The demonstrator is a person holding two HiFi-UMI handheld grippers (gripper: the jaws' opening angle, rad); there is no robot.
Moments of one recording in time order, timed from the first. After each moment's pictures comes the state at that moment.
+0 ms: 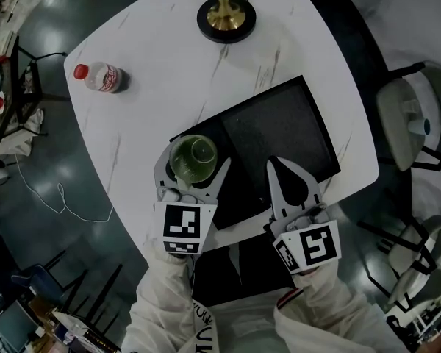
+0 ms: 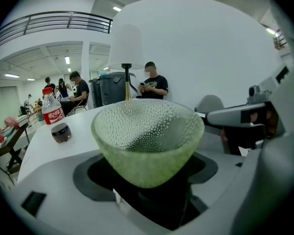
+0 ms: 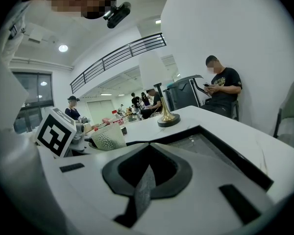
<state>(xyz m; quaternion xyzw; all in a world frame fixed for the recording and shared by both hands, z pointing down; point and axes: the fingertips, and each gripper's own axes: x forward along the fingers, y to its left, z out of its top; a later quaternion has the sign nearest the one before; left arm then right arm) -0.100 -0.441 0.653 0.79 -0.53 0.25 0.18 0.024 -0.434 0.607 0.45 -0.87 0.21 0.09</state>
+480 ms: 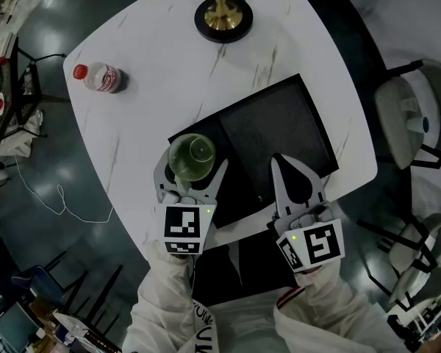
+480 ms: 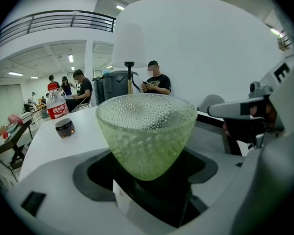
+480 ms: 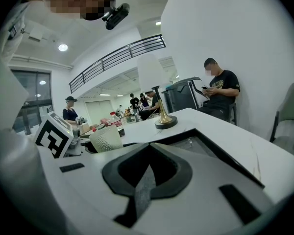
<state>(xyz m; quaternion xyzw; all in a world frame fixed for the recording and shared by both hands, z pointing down) -0.102 -0.432 0.659 0.78 -0.54 0.26 0.19 0.035 -0.436 0.602 0.46 -0.86 0.20 0.08</state>
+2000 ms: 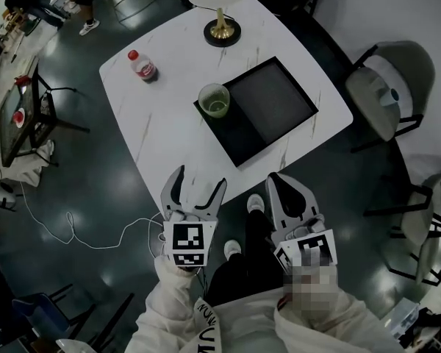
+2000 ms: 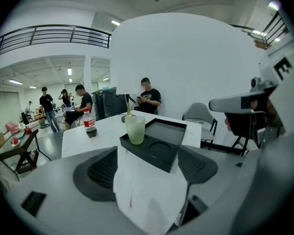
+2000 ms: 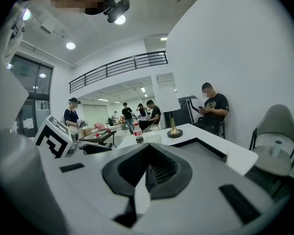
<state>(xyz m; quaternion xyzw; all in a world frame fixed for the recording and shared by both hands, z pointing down) -0.137 -0.244 0.564 0.81 -0.53 0.22 0.14 0.005 -0.232 0.494 0.51 -0.85 0.13 0.05</state>
